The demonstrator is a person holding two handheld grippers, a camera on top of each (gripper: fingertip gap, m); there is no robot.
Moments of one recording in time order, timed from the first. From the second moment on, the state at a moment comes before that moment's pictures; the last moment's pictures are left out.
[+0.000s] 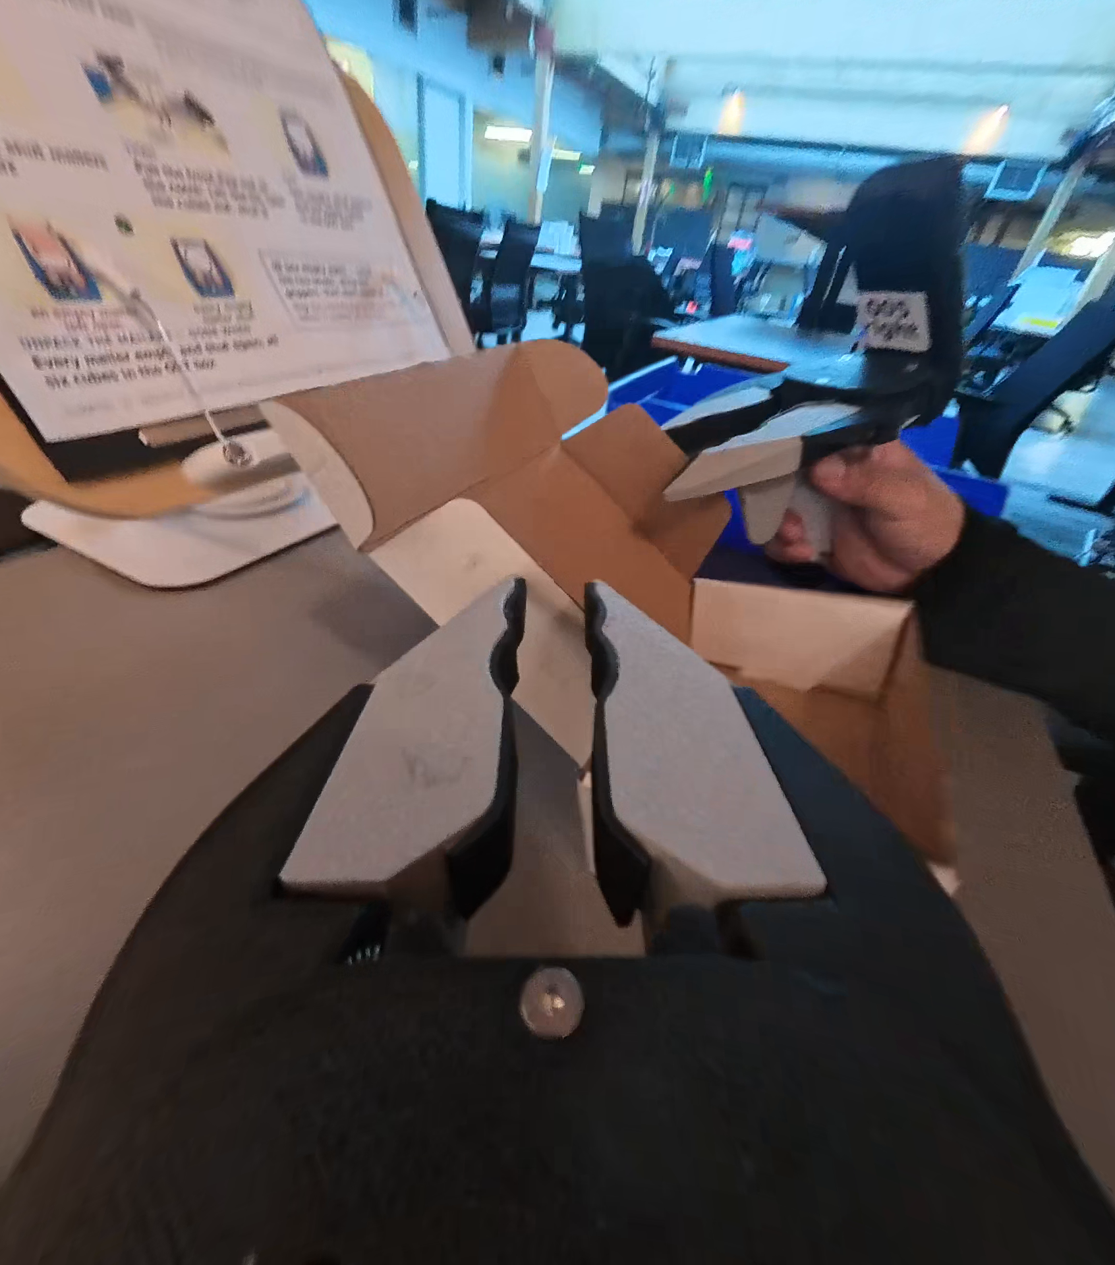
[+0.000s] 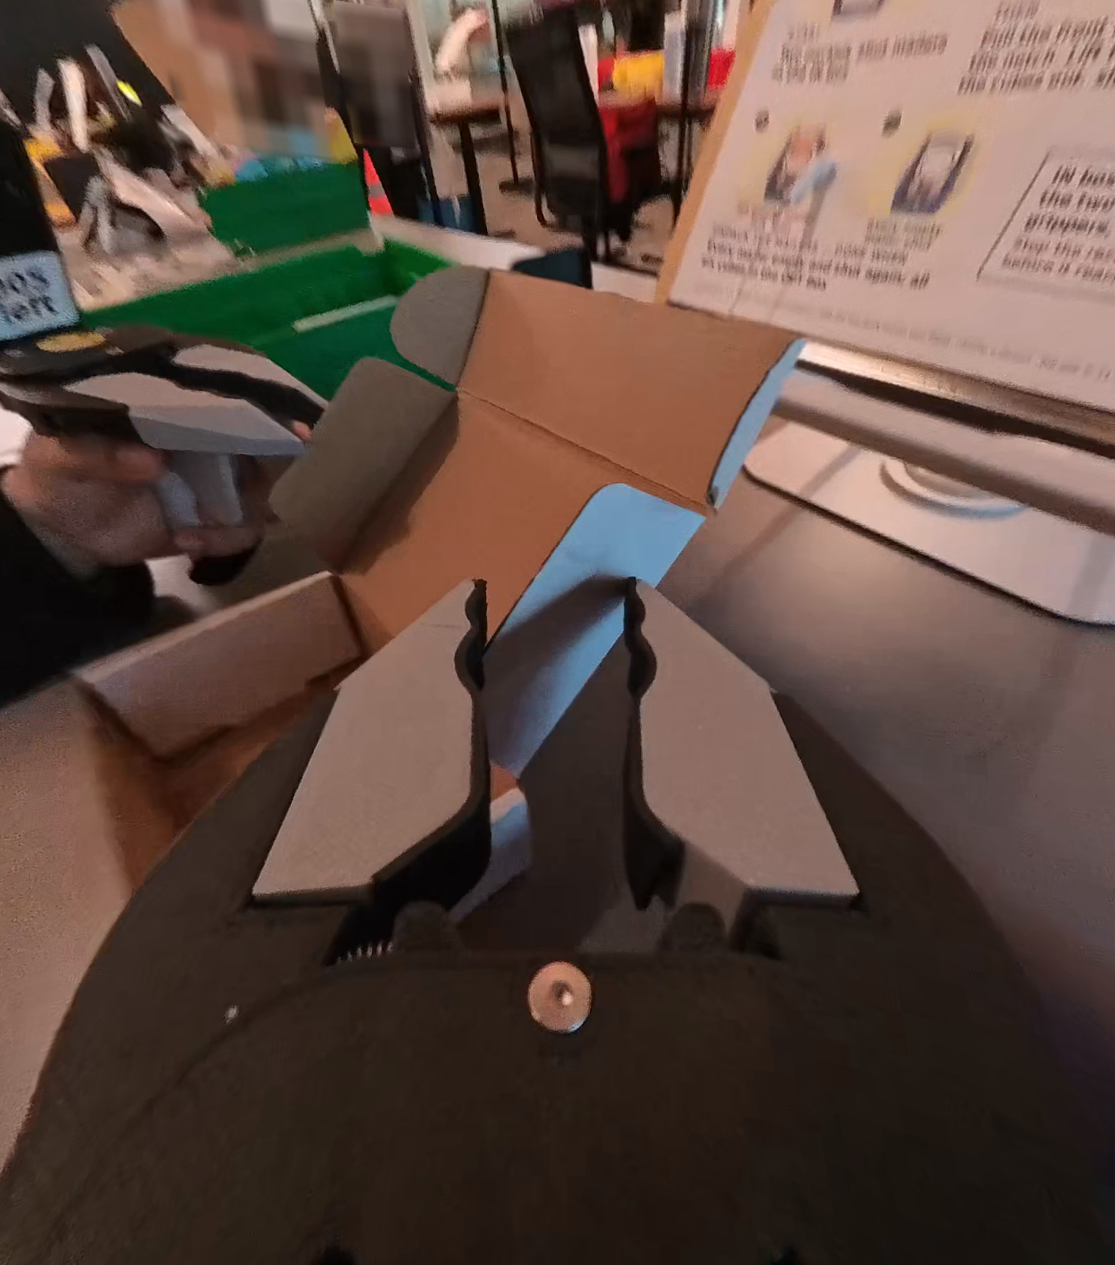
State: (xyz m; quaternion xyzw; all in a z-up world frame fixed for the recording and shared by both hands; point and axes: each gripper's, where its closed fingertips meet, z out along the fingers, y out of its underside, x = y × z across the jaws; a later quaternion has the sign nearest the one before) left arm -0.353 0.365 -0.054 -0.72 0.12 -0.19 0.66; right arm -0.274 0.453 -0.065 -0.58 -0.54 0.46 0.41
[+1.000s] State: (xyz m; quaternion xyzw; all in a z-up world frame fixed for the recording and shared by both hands) left arm -0.314 0.284 -0.024 -0.69 0.18 -0.24 0.66; right arm -0.195 0.366 -0.055 -0.51 -0.64 0.42 0.39
